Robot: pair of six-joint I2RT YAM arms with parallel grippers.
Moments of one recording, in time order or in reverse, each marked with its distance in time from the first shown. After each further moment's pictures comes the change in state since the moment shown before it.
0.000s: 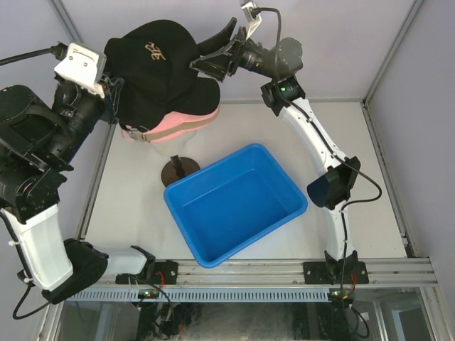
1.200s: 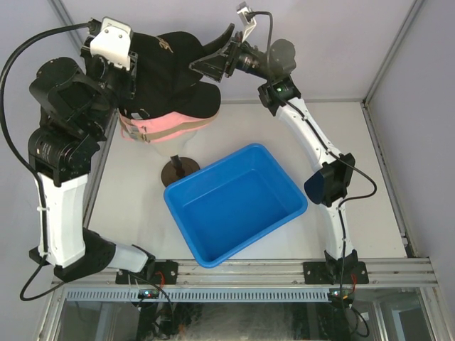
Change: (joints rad) left arm 0.003 0.100 -0.062 0.152 -0.193 0.079; right arm -0.004 0.052 0.006 -0.029 0.018 0.000
